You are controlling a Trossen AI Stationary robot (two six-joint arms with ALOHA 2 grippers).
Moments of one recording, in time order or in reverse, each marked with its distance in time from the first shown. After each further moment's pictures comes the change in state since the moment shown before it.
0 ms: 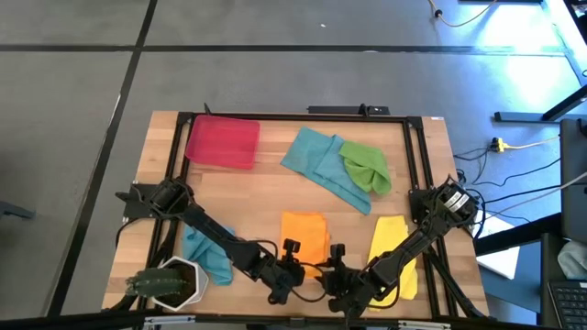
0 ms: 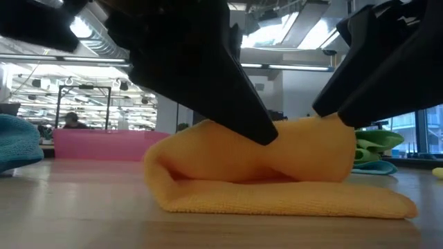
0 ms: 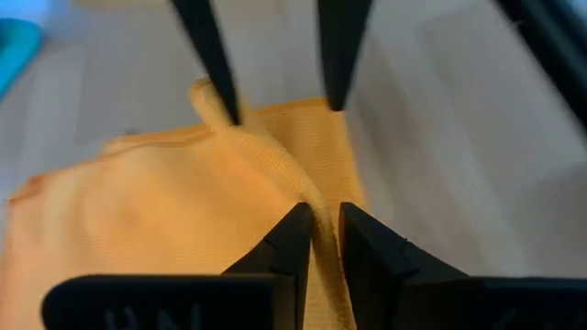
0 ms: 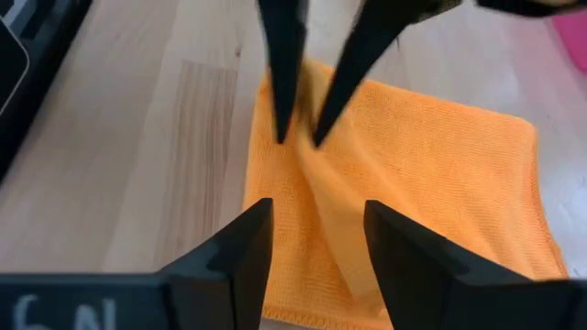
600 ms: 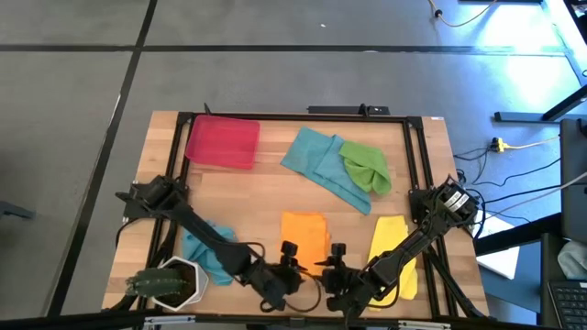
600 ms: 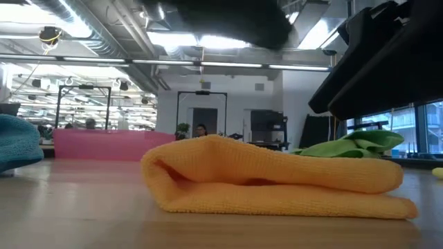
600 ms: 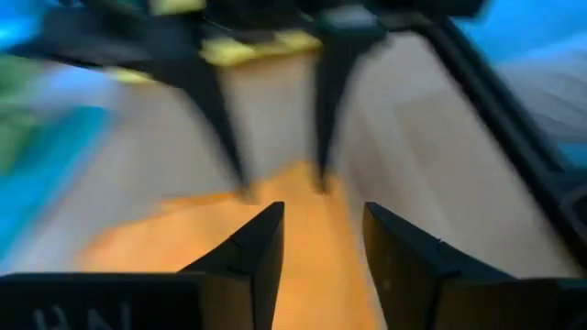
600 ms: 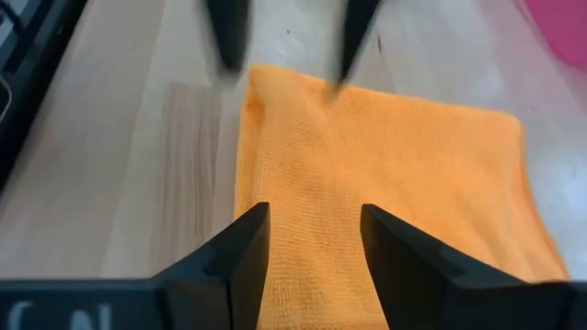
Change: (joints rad) left arm -0.060 -0.081 0.002 0.036 -0.169 0.058; right arm -0.005 -0.001 0.001 0.001 0.019 0.079
